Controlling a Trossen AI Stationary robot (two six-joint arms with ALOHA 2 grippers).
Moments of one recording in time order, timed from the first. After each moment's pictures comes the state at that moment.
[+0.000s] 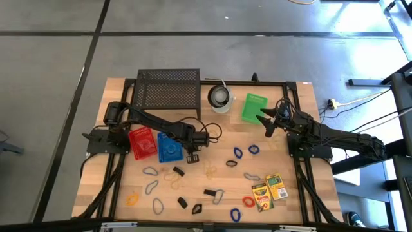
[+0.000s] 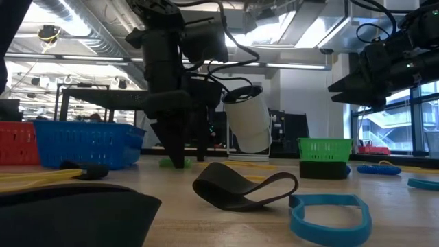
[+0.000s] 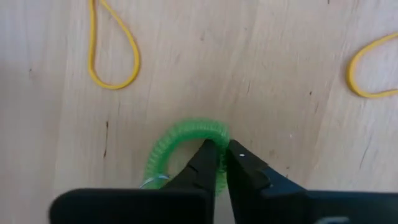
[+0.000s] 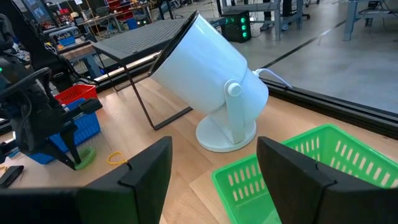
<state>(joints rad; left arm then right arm) -0.05 1.93 1.17 -0.59 -0.08 -0.26 -0.24 0.25 0.07 -0.03 0.25 0.30</state>
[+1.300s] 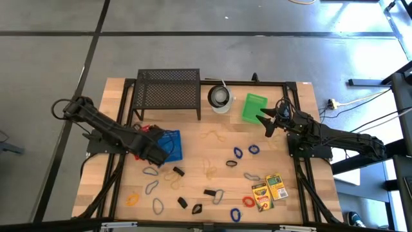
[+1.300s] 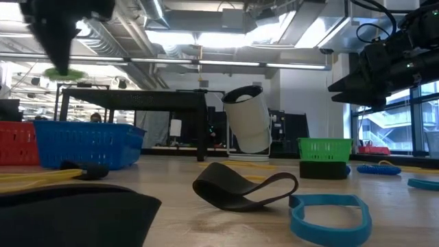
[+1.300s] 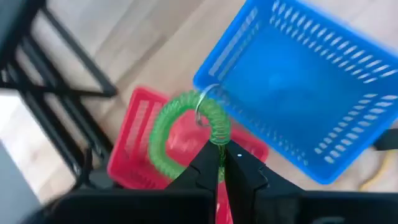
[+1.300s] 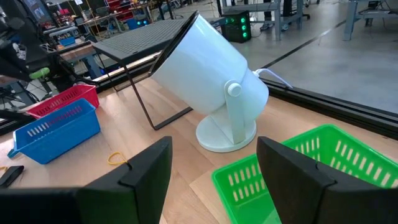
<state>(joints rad) -0.46 1.41 1.12 -1.47 -0.37 -1.33 -0.24 0.25 0.07 -0.02 0.25 0.31</state>
